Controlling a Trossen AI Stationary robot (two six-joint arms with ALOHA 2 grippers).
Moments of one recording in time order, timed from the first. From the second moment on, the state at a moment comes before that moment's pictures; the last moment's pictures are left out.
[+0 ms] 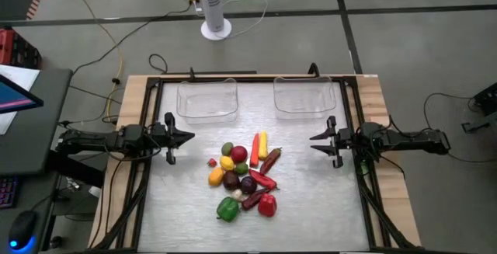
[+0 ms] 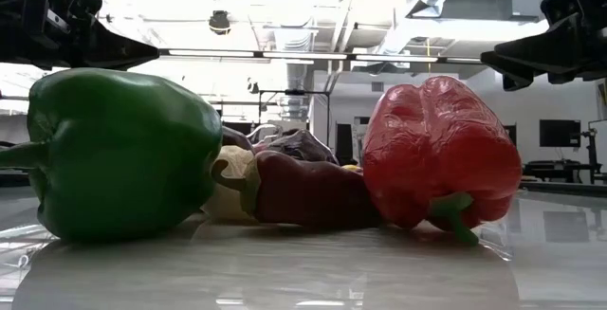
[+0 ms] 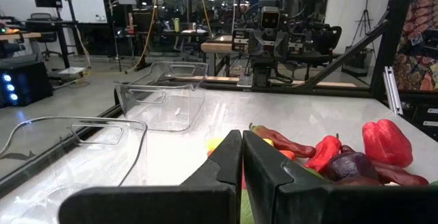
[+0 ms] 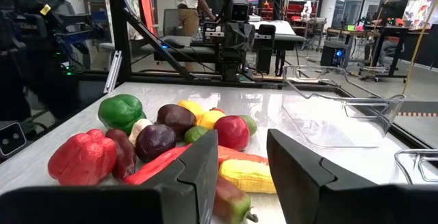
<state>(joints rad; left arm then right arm) -0.04 0.03 0.02 0.03 -0.19 -0.02 0.03 0.03 0.01 0.01 0.00 -0.05</state>
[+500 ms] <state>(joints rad) -0.04 0.03 0.02 0.03 -0.20 0.05 0.03 0.03 0.01 0.01 0.00 -0.05</state>
